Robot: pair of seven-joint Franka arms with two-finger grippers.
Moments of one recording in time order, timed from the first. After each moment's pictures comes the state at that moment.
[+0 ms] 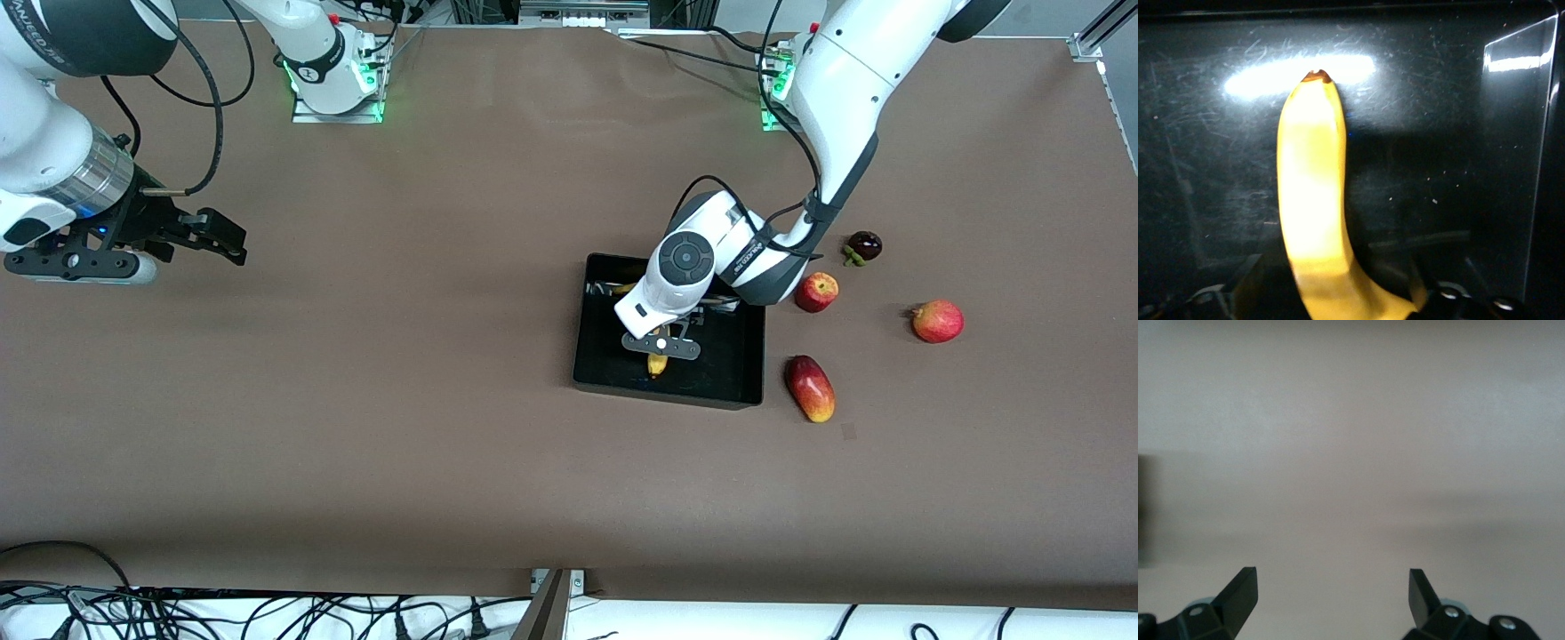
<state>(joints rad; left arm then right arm) -0.25 0.71 -0.37 -1.72 0.24 2.28 -0.59 0.07 0.08 0.07 -1.62 0.00 1.72 0.19</state>
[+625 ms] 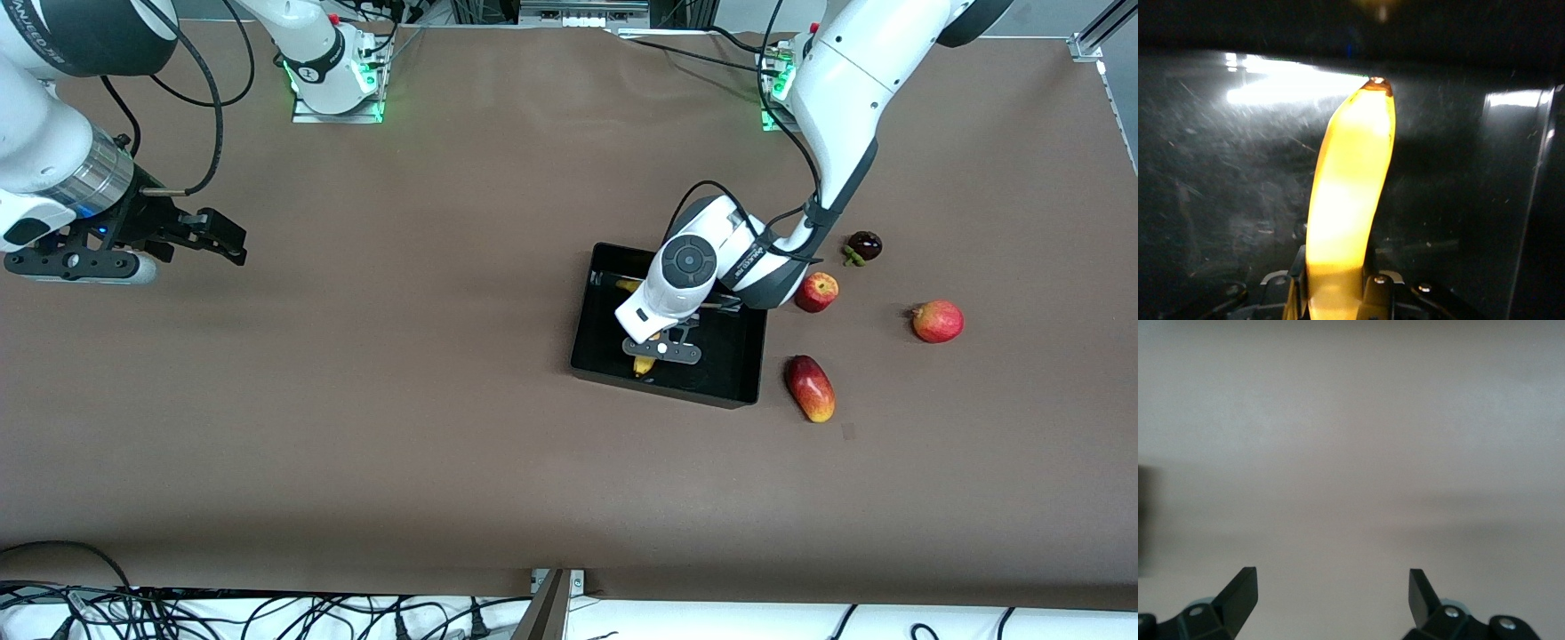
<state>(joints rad) -0.24 0.71 -0.37 -1.69 0.25 2.29 -0.60 0.07 0.08 0.07 -1.62 0.00 1.72 0.19</state>
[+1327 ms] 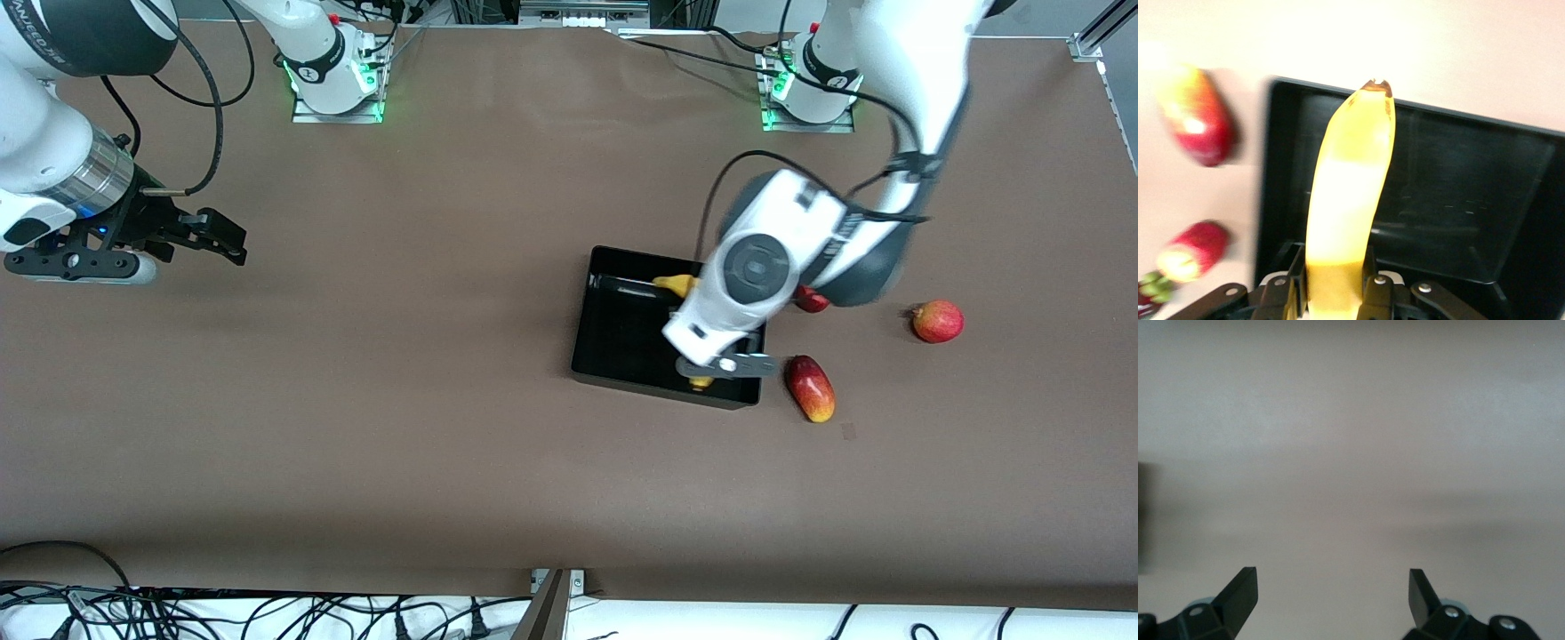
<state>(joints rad) -0.14 0.61 -0.37 -1.36 0.20 1.72 -0.56 0.07 0.08 0.07 -1.62 0.00 1.72 0.19</state>
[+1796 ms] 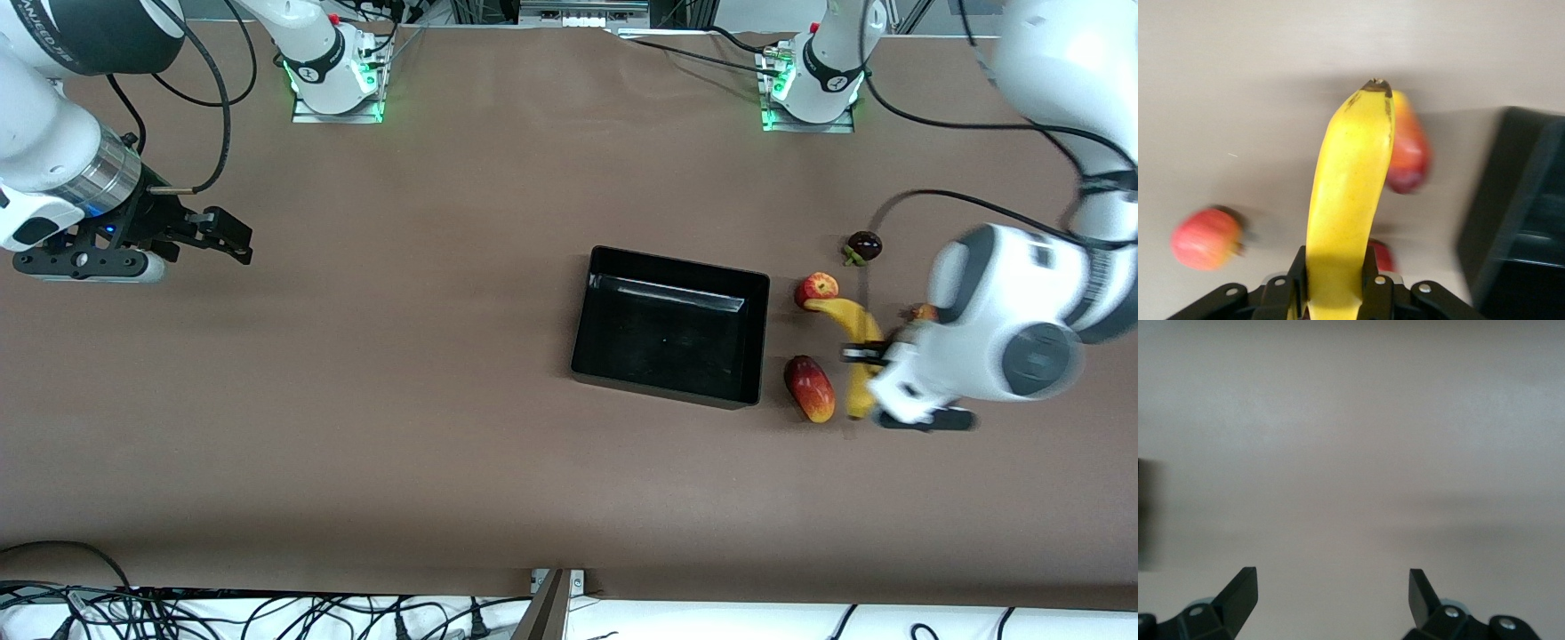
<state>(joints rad) 0.23 0.65 -0.34 -1.34 0.23 1.67 -0.11 0.07 0.08 0.08 -1.62 0.00 1.72 0.19</state>
